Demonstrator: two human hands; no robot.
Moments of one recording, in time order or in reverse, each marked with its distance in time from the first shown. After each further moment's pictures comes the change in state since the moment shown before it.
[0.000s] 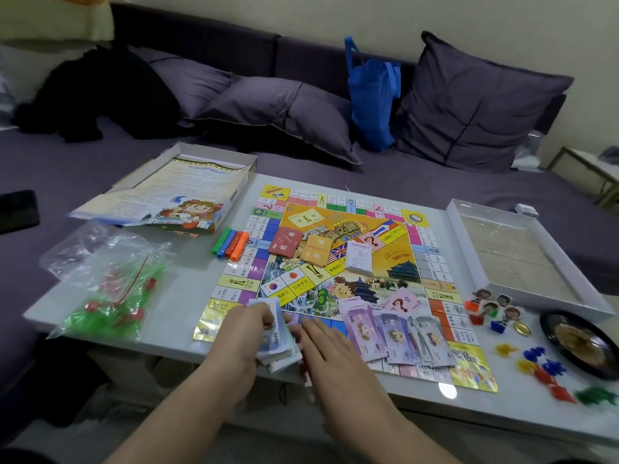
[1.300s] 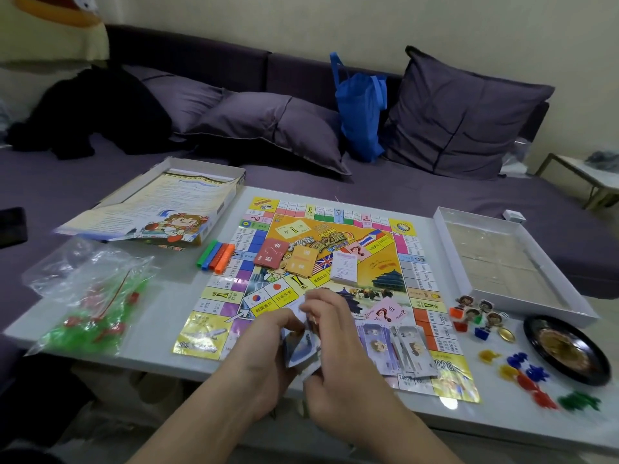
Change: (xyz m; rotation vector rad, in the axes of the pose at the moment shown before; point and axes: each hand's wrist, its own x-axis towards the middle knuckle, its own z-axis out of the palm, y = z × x) left_hand -0.046 0.004 0.038 -0.262 -0.340 -0.093; right_hand -0.020 0.007 -0.049 0.542 0.361 -0.083
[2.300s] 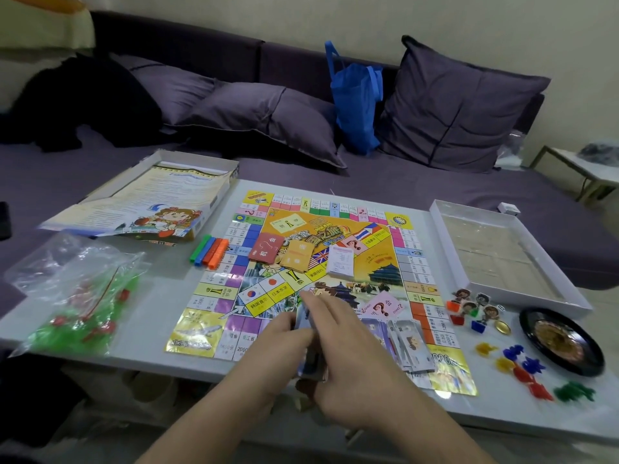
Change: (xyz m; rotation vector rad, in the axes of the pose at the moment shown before) left_hand 0.013 -0.014 0.002 0.602 0.002 0.165; right_hand 0.011 0.005 -0.016 -0.295 -0.215 0.164
